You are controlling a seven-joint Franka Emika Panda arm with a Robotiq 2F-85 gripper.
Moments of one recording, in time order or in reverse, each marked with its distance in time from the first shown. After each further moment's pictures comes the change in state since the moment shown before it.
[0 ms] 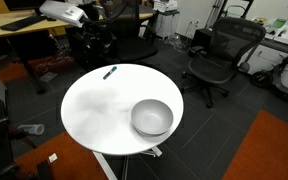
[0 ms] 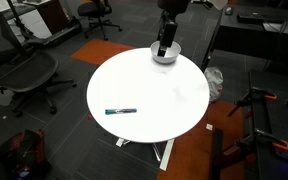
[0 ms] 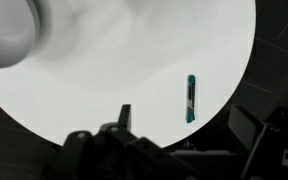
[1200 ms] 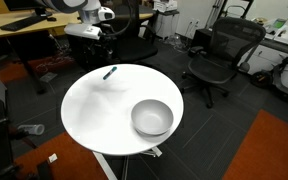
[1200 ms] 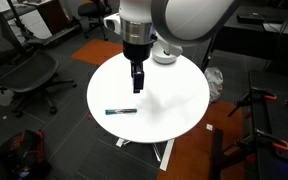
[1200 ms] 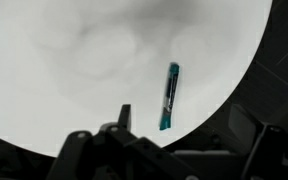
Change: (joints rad) arm 0.042 0.333 0.112 0.247 -0.170 0.038 0.078
